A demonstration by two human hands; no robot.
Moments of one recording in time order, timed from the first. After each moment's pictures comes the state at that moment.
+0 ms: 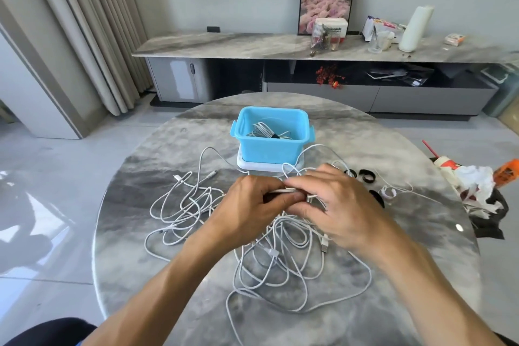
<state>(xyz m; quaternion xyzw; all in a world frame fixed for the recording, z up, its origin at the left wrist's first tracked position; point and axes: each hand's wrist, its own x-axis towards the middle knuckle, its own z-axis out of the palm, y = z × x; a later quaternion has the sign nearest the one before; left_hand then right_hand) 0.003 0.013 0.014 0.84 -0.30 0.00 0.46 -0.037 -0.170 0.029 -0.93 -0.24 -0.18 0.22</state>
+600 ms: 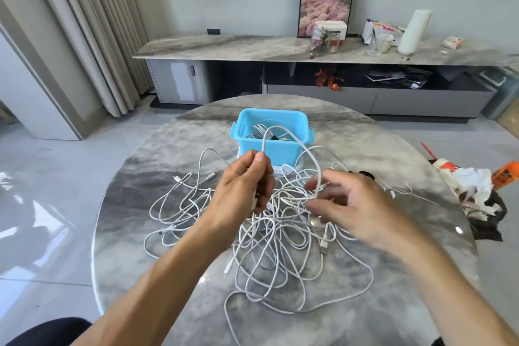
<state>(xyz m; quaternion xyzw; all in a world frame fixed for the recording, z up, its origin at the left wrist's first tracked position) -0.002 0.011 0.035 0.67 -0.10 -0.10 0.73 -0.050 -0.190 0.039 -0.90 -0.04 0.02 0.43</state>
